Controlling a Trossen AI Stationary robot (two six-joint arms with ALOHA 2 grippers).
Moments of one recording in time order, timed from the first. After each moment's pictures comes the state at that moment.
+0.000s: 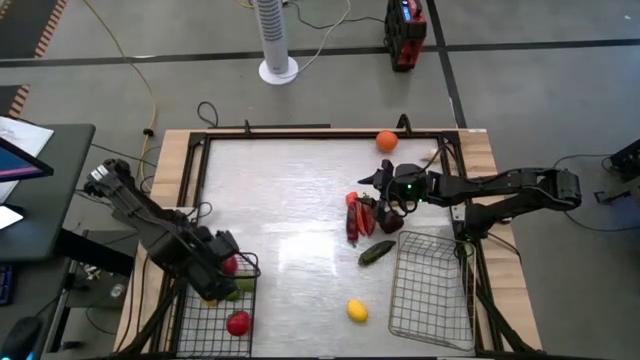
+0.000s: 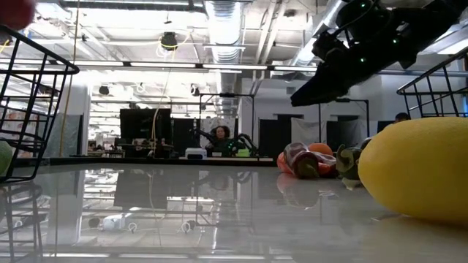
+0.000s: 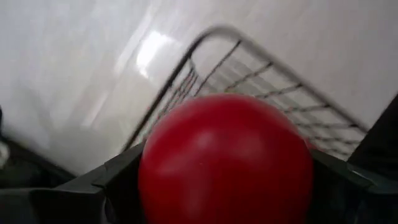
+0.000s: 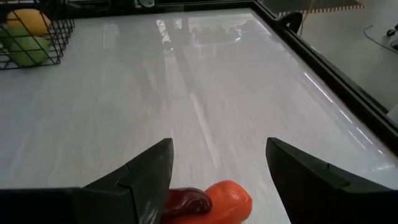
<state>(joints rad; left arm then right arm) -0.72 1.33 1.26 -1.33 -0.19 -1.33 -0.22 1.19 0.52 0.25 0.03 -0.03</state>
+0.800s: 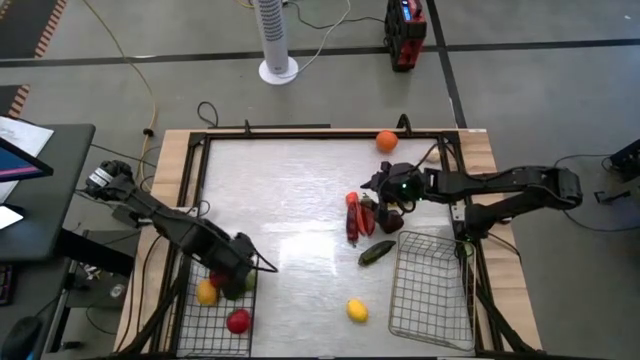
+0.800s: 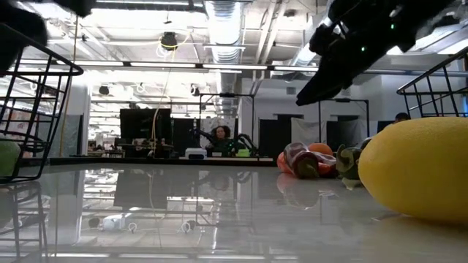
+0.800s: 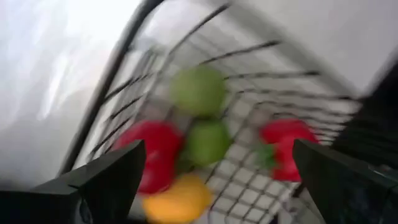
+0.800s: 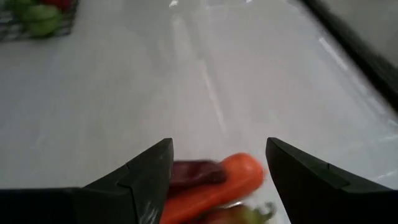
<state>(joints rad) -0.52 1.34 1.08 -1.08 0.10 -1.08 -0.17 1.19 0.65 -0.06 0.02 0.00</state>
